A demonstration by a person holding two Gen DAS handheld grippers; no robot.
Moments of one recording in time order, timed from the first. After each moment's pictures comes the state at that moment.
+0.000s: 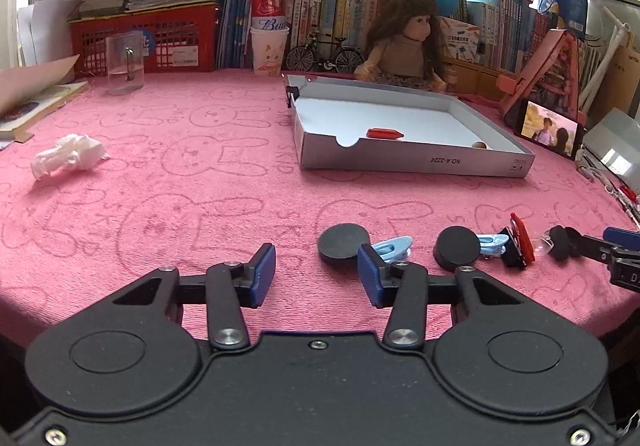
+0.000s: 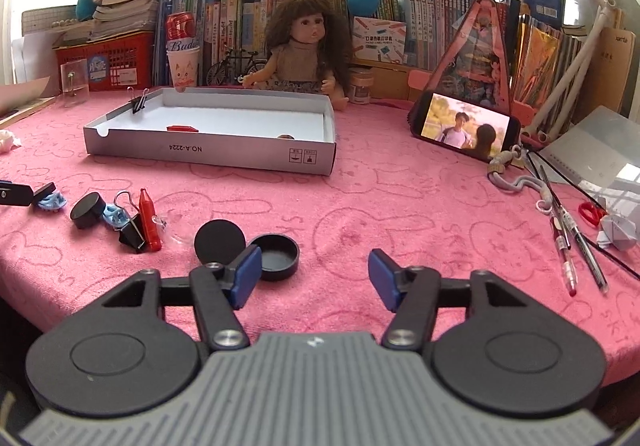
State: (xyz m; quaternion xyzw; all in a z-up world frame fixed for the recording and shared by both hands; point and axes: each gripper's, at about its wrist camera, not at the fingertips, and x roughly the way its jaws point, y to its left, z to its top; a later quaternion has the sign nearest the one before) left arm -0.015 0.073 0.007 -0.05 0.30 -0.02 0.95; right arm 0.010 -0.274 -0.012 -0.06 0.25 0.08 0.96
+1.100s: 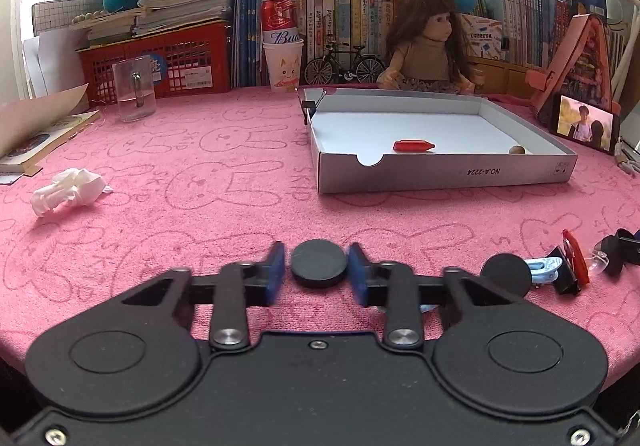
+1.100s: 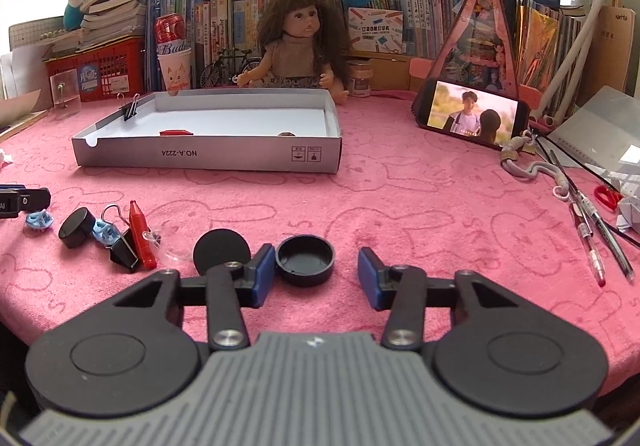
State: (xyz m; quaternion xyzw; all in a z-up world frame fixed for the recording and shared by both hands) left arm 0.023 0.062 -0.004 -0.01 0.27 0.03 0.96; right arm 0.028 -0.269 -0.021 -0.04 0.25 0.08 0.96
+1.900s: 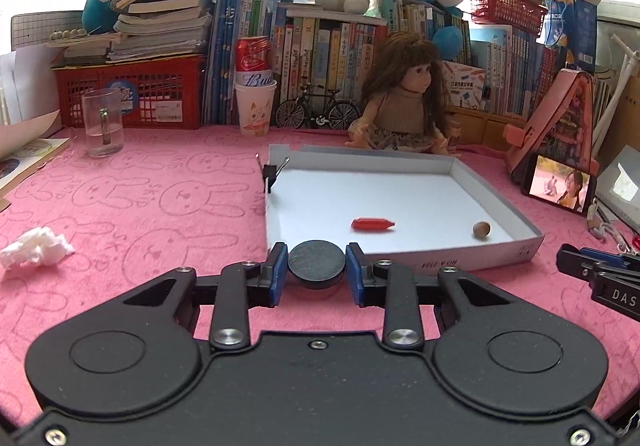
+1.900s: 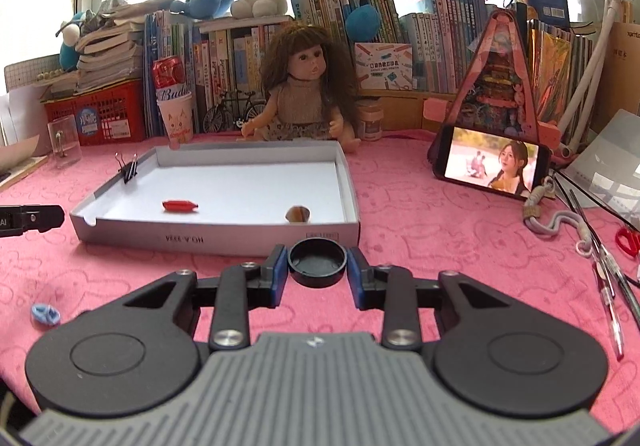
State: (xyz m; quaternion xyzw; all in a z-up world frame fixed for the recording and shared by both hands) left arm 0.061 0.048 0.052 -0.05 0.24 -0.01 0.97; right arm 0.078 -0.255 0.020 -0.01 0.22 0.09 0.97
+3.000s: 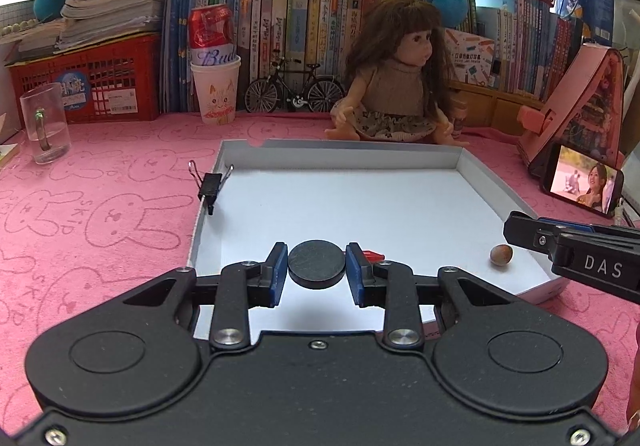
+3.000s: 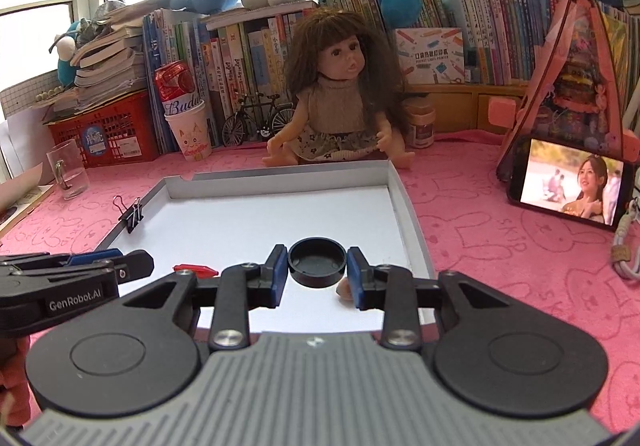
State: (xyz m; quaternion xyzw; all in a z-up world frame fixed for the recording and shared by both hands) left arm 0.176 0.015 0.028 -0.03 0.29 -0.01 0.96; right arm 0.179 -0.222 0.027 0.03 0.26 0.13 0.96
